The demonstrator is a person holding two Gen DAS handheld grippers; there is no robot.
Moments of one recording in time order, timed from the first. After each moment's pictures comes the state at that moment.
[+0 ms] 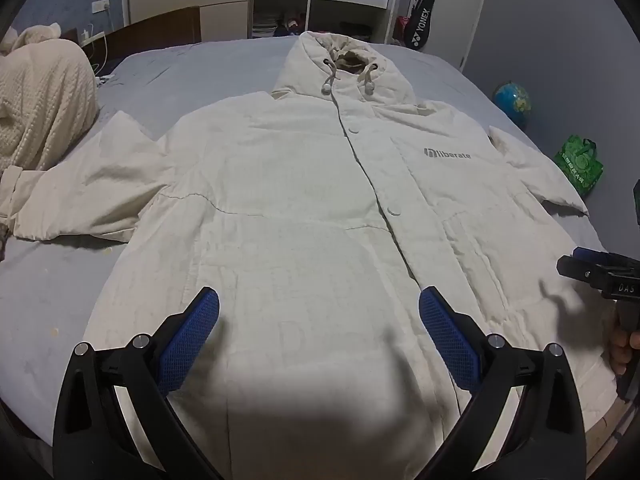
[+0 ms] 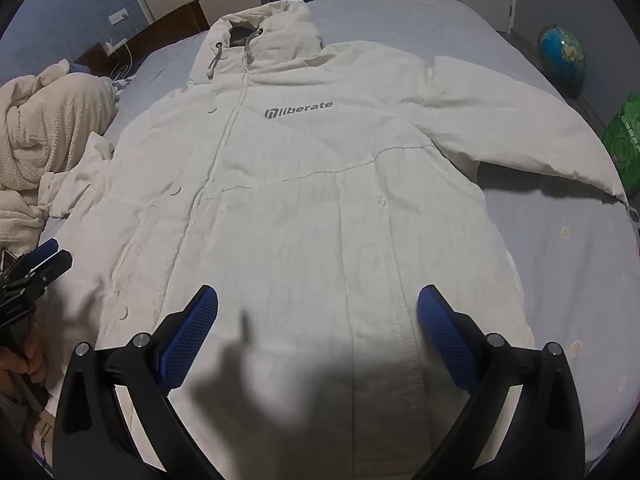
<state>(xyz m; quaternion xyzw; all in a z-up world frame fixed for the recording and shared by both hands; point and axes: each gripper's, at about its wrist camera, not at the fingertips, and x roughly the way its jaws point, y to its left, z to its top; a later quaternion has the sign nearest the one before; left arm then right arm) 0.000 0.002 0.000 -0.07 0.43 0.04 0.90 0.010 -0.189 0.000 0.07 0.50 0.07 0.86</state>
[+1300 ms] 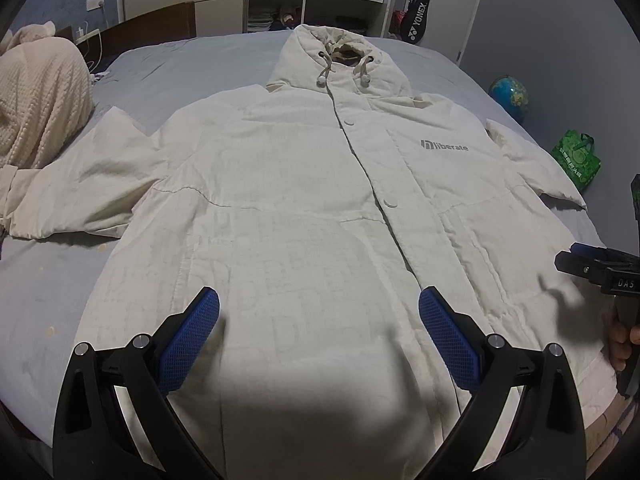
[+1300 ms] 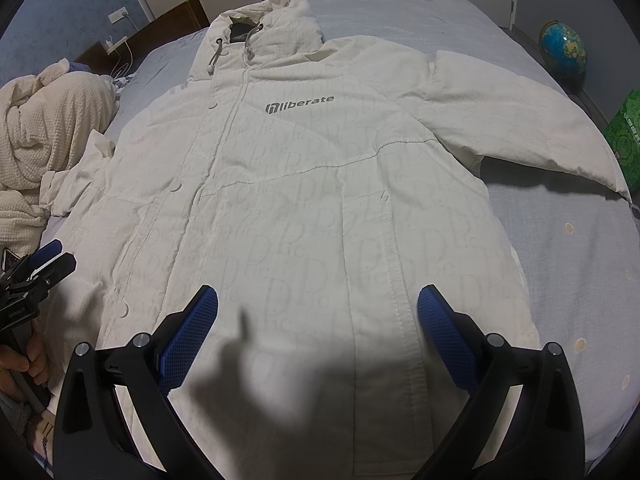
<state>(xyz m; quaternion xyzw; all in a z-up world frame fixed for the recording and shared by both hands) 0.001 -0.004 -0.009 -0.06 0.44 0.02 0.89 0.013 -0.191 -0.004 0.08 0.50 0.07 0.86</state>
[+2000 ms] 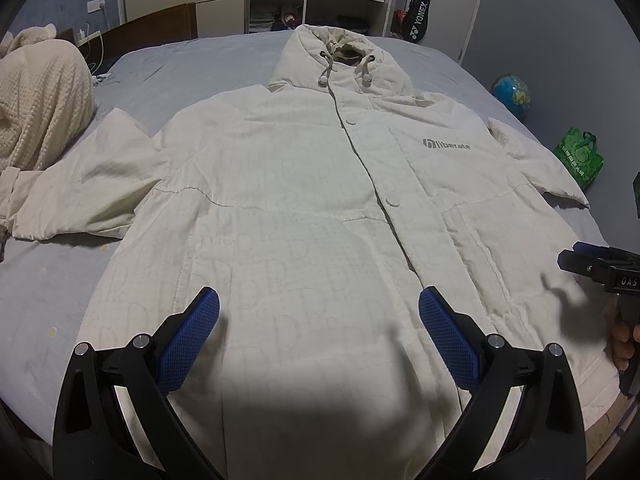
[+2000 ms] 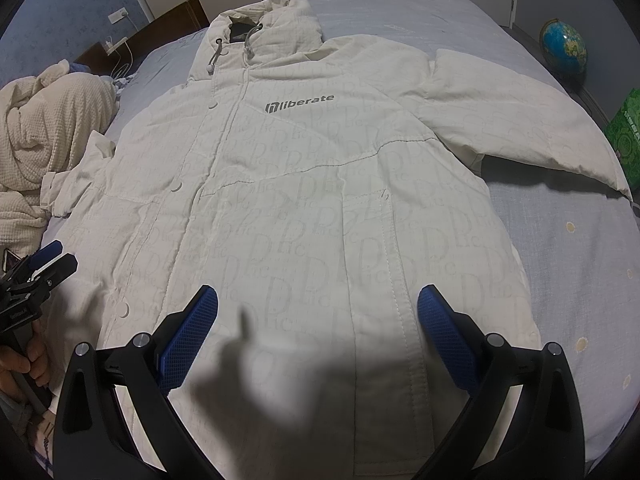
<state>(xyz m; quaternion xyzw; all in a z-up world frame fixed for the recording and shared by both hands) 0.001 -0.003 -0.008 -0.06 0.44 0.03 0.89 0.013 -0.191 -0.005 0.08 0.50 0.07 0.86</state>
